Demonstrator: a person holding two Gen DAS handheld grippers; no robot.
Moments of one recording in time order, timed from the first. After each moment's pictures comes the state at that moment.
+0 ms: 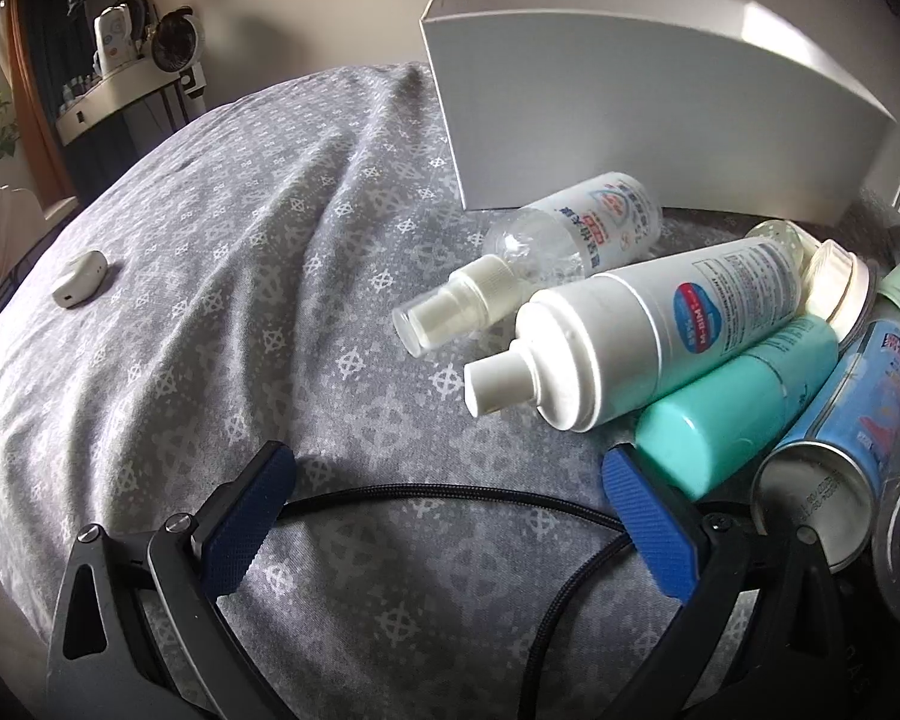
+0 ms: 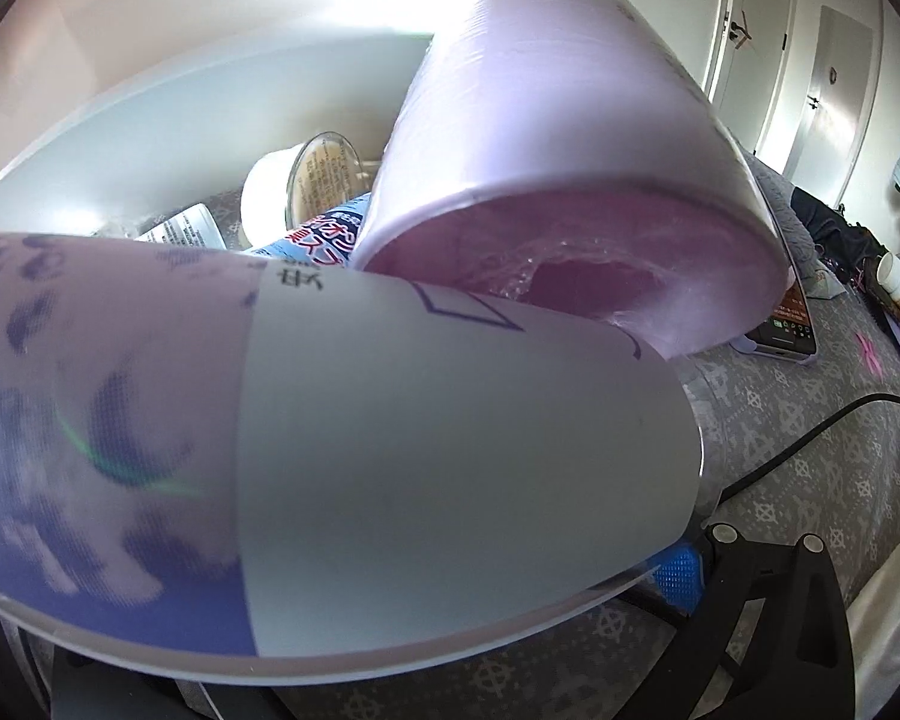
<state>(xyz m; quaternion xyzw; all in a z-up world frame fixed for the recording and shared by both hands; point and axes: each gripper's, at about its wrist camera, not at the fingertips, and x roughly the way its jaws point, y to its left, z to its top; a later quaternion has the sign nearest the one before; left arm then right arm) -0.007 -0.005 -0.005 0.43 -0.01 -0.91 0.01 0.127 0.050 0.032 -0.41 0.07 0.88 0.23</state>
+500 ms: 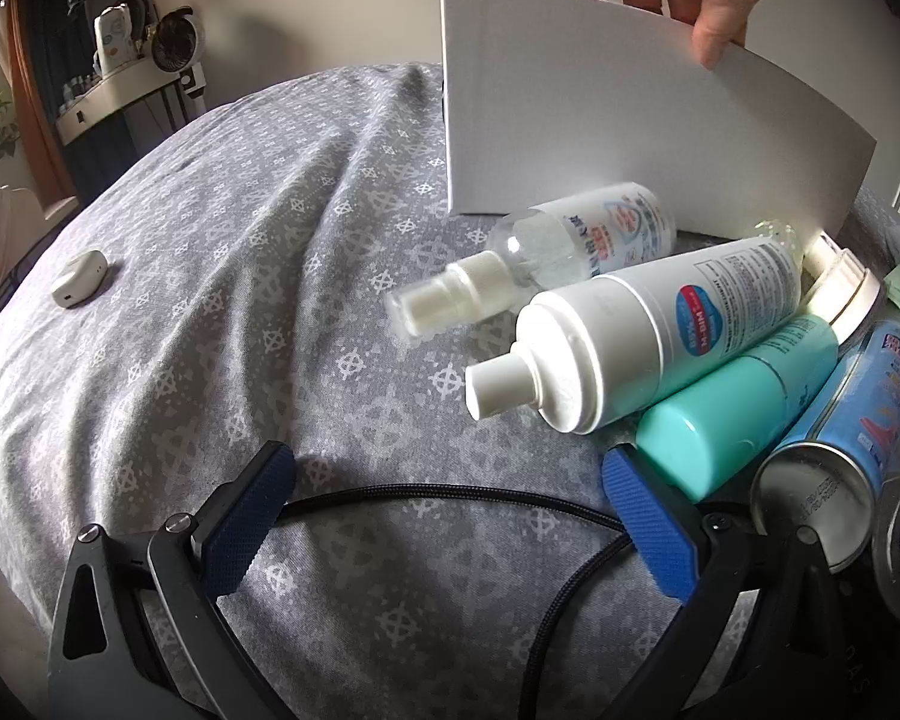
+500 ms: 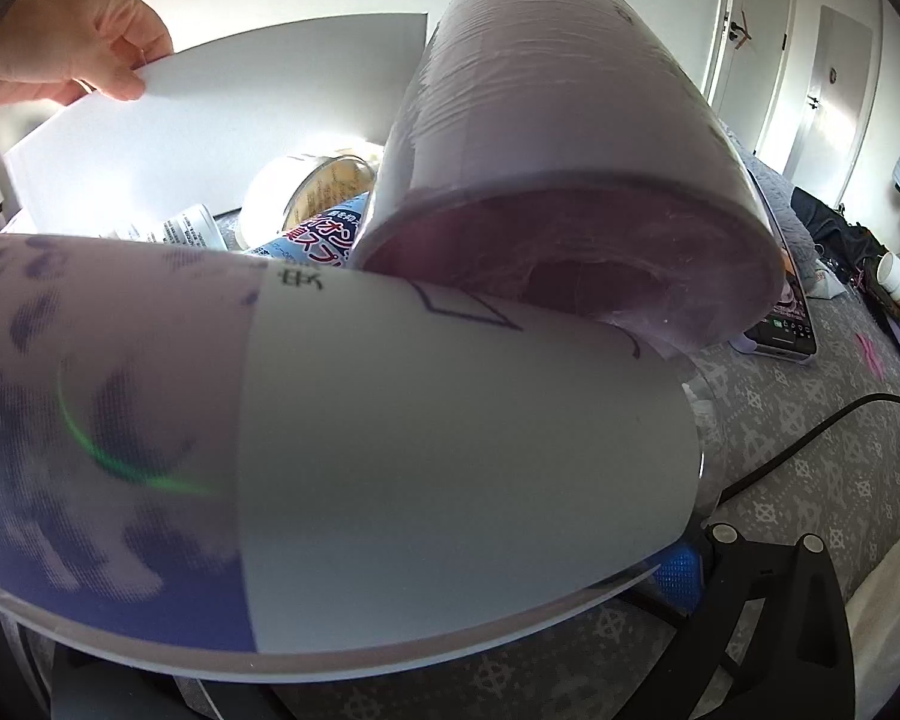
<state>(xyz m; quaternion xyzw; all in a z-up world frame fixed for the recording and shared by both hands) -0.008 -0.005 -0.005 0.43 -0.01 -0.91 0.01 0.119 0.047 0.037 -0.41 0.07 0.88 0.23</state>
